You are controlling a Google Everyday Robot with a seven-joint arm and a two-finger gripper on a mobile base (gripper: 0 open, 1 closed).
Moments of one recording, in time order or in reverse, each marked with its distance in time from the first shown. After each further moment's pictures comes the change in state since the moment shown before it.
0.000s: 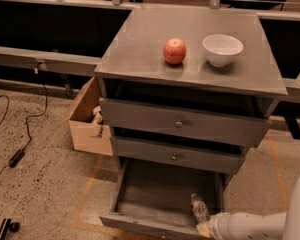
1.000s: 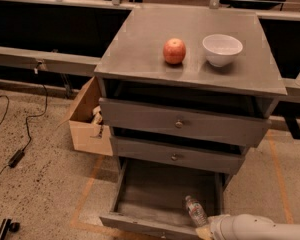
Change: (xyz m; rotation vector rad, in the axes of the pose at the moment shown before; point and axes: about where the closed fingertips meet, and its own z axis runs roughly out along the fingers) arm 0.001 0.028 -0.022 -0.079 -0.011 -0.101
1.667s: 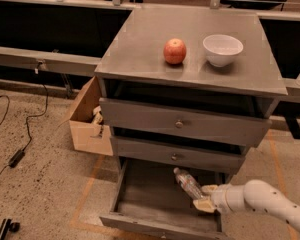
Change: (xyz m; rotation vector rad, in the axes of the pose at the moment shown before) arm -0.108 -0.011 -0.070 -0.098 -0.161 -0.255
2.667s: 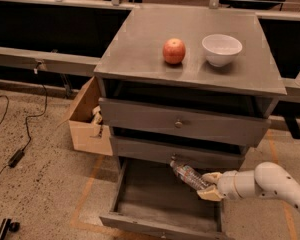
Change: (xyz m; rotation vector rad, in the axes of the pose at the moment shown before) arm -0.039 -0.013 -0.036 -0.101 -0.063 -0.177
